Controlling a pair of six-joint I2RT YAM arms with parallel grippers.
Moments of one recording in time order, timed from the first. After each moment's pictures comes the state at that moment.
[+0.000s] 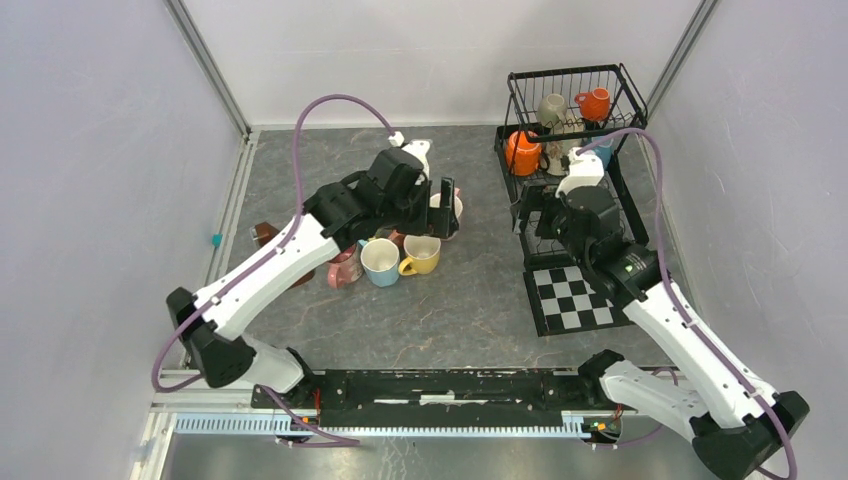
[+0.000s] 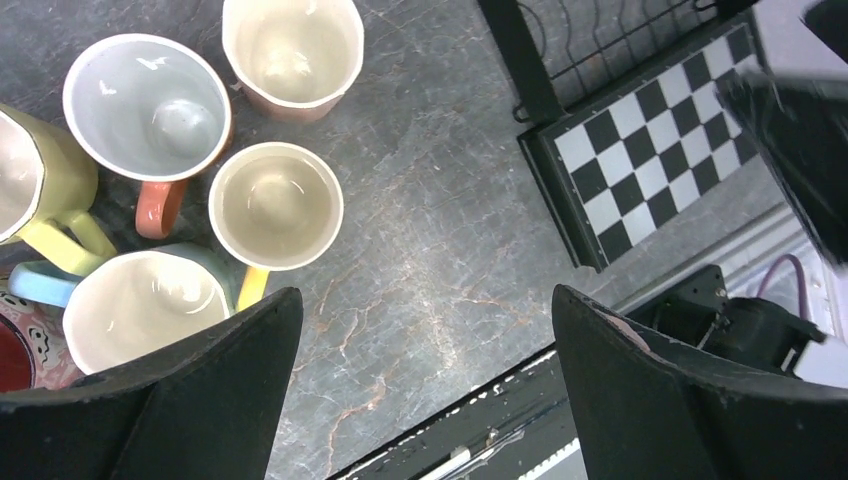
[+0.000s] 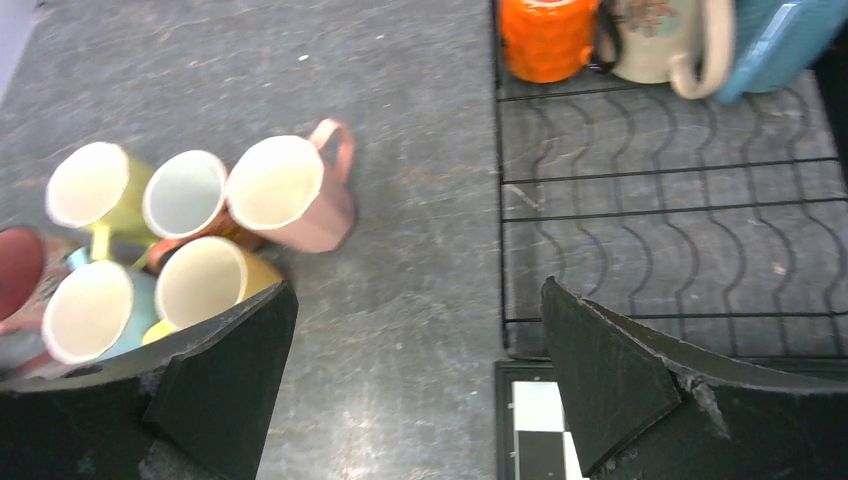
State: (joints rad) left arm -0.82 1.46 1.55 -0.82 -0.10 -0.54; right arm 0.57 0.93 0.99 -0.44 0.30 0.35
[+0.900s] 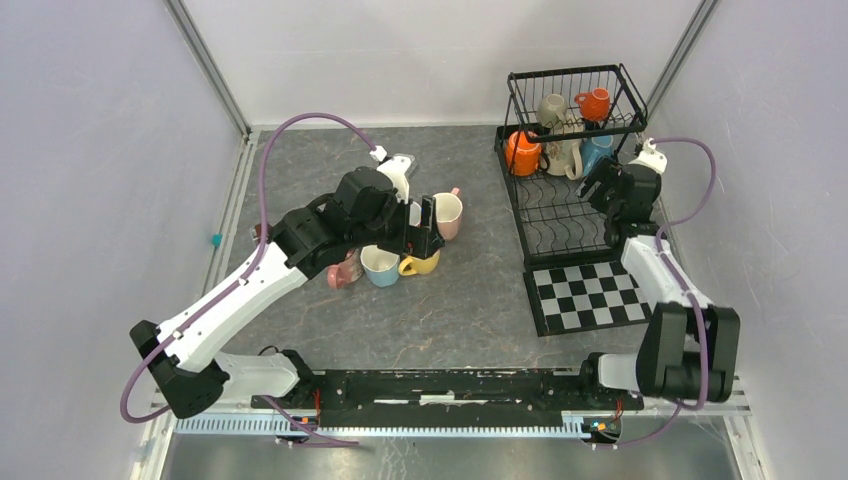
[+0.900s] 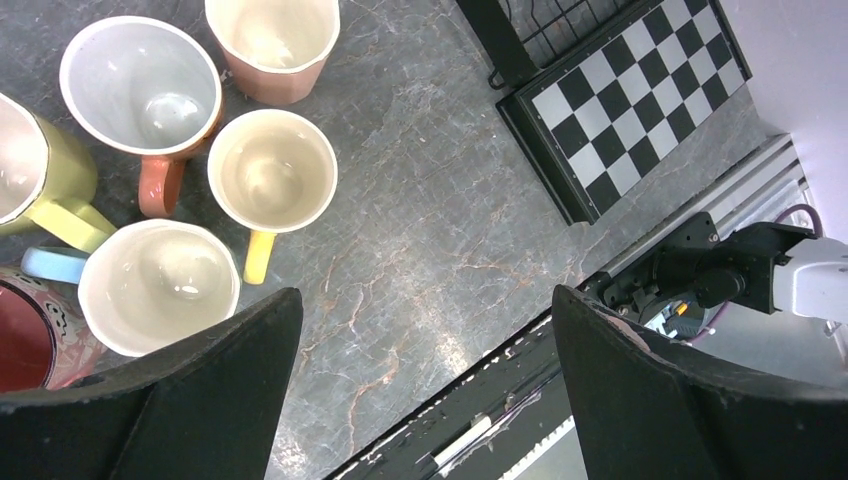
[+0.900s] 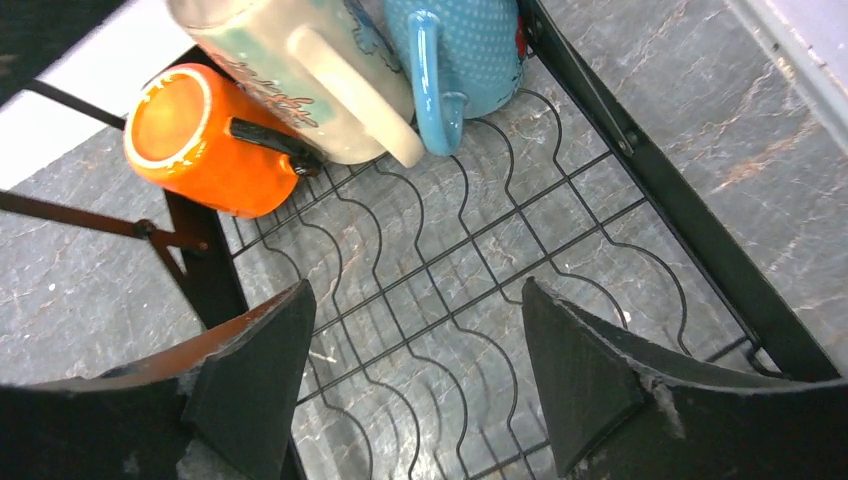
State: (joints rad) left arm -0.82 1.23 1.36 -0.77 -0.02 -0.46; right arm -0.09 1.29 0.81 0.08 0.11 0.37
